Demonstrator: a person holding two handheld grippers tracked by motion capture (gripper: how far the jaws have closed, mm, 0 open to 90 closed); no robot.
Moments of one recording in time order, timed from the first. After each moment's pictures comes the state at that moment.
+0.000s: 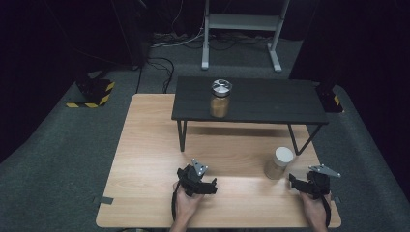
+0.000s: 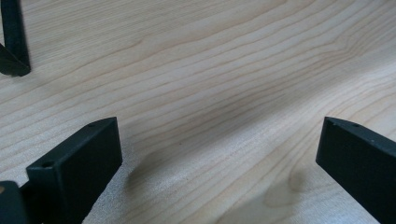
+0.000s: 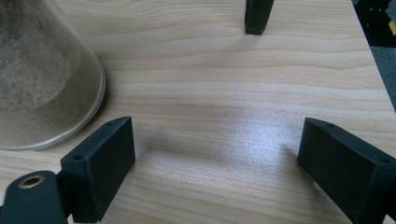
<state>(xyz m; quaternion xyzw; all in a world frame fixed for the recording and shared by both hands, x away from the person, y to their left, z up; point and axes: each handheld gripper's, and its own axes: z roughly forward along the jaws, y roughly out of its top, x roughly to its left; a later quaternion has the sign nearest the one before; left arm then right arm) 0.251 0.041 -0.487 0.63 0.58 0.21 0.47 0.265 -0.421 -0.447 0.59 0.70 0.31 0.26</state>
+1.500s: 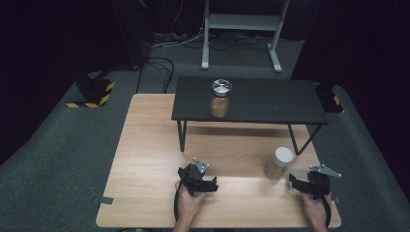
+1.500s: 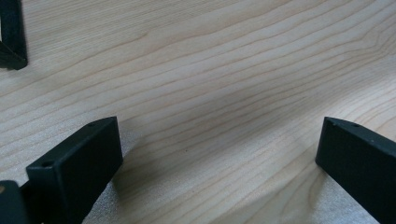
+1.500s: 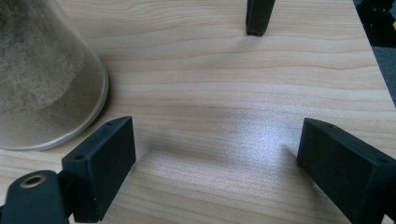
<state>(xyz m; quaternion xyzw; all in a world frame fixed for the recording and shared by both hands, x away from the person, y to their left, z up) 0.260 0.030 -0.488 0.63 0.59 0.22 0.45 0.264 -0.423 -0.447 0.59 0.70 0.32 0.25</state>
